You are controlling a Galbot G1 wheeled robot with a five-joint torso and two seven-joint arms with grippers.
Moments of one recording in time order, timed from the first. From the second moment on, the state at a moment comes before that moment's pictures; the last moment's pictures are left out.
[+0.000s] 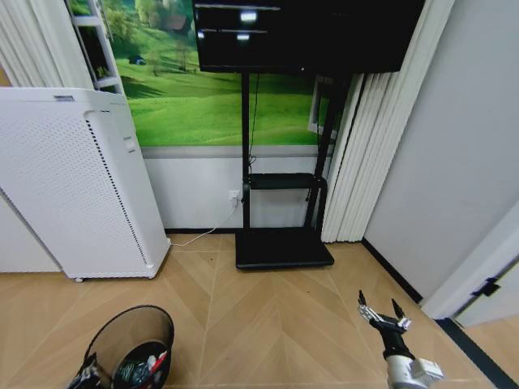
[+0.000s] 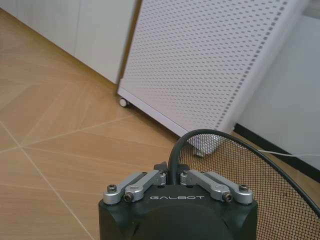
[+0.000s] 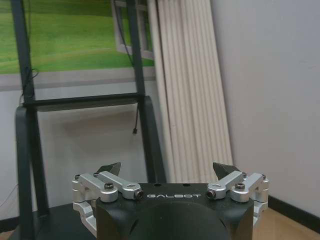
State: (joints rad) left arm 1.98 -1.45 -0.99 -2.15 -0.86 0.09 -0.23; right arm -1.65 1.34 0.80 1.89 0.45 0.27 0.05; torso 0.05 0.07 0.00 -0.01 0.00
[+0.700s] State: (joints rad) left arm 1.94 -1.41 -1.03 -2.01 -0.88 0.09 -0.22; right arm -1.62 1.32 0.82 1.82 0.49 0.31 0.04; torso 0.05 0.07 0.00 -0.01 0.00
